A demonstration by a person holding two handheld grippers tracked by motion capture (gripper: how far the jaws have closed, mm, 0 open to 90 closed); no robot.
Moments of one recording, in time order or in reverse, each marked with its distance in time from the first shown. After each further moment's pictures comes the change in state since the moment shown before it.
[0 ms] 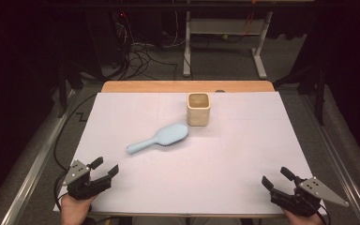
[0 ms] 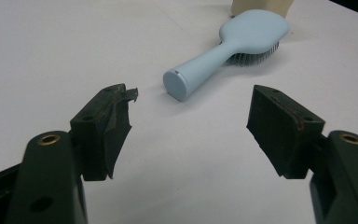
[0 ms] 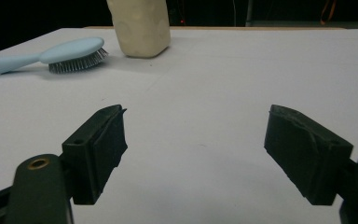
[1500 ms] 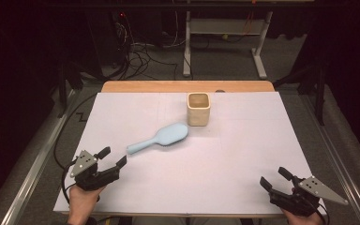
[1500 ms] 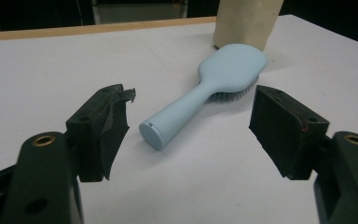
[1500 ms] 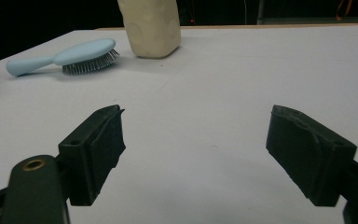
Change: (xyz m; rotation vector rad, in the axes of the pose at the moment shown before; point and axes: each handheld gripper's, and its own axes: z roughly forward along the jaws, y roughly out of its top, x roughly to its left) left arm -0.017 0.032 0.013 -0.055 -0.031 0.033; right arm 0.000 0.001 0.002 0.001 0.047 0.019
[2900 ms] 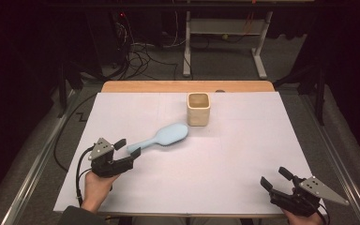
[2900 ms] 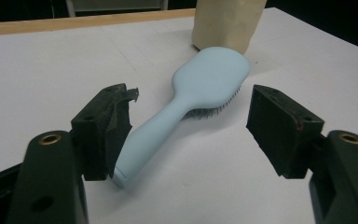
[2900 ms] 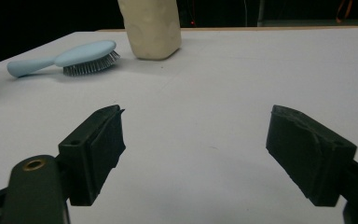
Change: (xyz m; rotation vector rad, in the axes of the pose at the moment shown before) left arm -0.011 0.025 0.039 0.051 -0.076 -0.006; right arm -0.001 0.000 -0.001 -0.009 0.002 -0.006
